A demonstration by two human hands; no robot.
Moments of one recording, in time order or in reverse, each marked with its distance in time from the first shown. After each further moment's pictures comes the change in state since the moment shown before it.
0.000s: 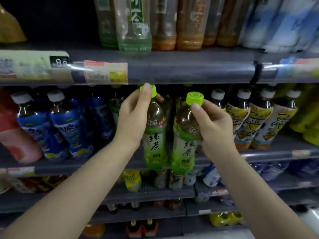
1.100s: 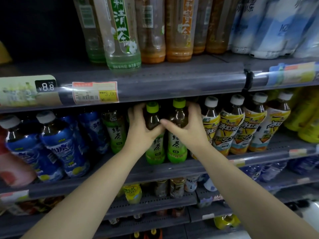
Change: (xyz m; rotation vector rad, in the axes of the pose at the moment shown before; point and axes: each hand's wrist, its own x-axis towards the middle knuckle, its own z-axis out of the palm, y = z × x) left_hand 0.037 -0.062 0.011 0.522 -0.133 0.122; right_hand 0.047 0.040 0.010 -0.551 -0.035 -0.099
